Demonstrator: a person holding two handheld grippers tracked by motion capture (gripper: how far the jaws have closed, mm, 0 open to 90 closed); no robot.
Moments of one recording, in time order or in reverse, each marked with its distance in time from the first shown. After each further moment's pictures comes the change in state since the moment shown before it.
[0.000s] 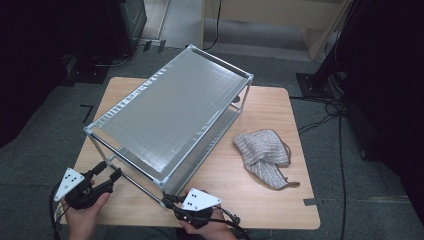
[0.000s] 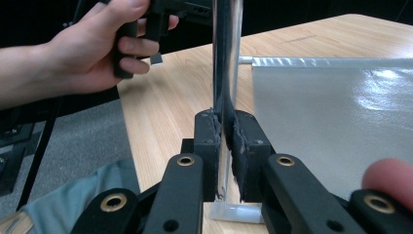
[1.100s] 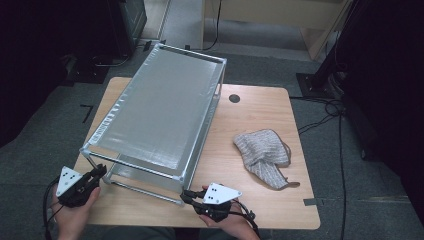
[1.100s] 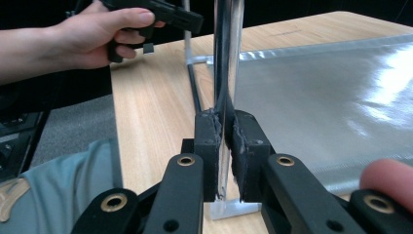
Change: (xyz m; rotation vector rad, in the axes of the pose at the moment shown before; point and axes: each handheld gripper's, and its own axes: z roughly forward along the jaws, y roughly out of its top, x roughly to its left) left arm 0.022 -0.009 -0.003 0.121 0.111 0.119; right arm -0.035 -0.009 -0.035 0.014 0.025 -0.016
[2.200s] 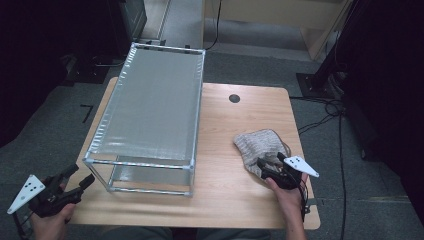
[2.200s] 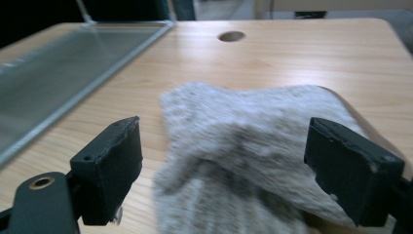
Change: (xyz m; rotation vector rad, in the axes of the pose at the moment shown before) left arm 0.043 -0.003 -0.039 -0.227 -0.204 -0.102; right arm -0.135 -0.044 -0.142 -0.063 -0.746 0.388
